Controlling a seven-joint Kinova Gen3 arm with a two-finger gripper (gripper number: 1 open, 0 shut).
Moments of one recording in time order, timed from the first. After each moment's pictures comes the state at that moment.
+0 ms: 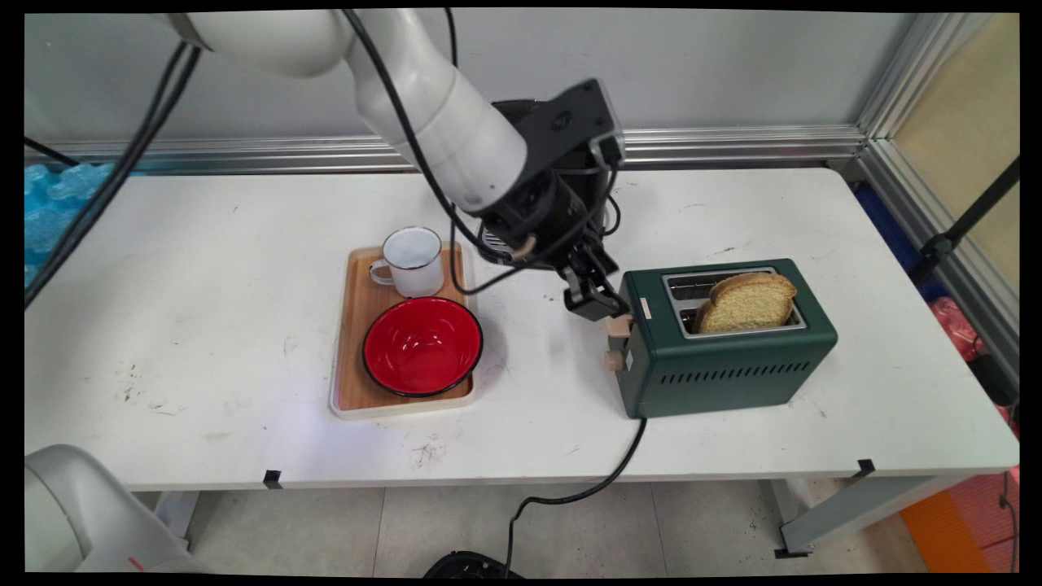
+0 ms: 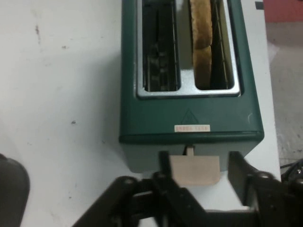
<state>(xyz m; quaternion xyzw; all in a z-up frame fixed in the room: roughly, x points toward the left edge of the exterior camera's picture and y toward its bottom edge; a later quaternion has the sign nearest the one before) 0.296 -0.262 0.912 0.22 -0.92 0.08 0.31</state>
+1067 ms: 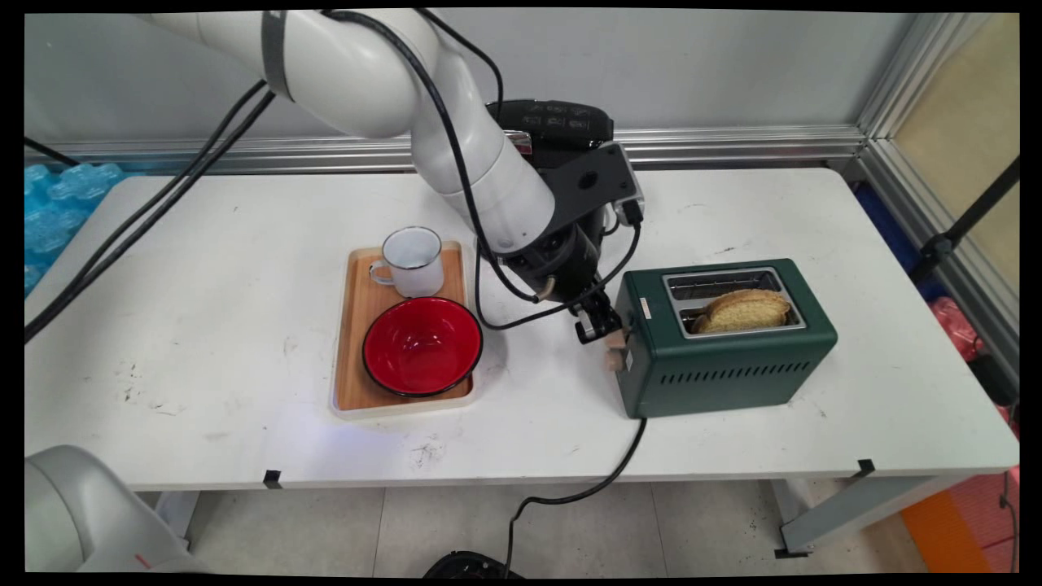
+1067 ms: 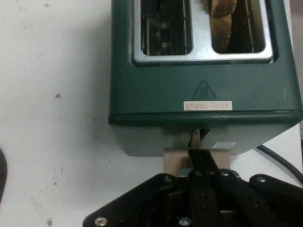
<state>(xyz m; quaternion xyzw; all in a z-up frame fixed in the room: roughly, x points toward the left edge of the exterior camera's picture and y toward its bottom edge) 0.274 -0.277 0.863 0.22 -0.94 0.07 0.26</state>
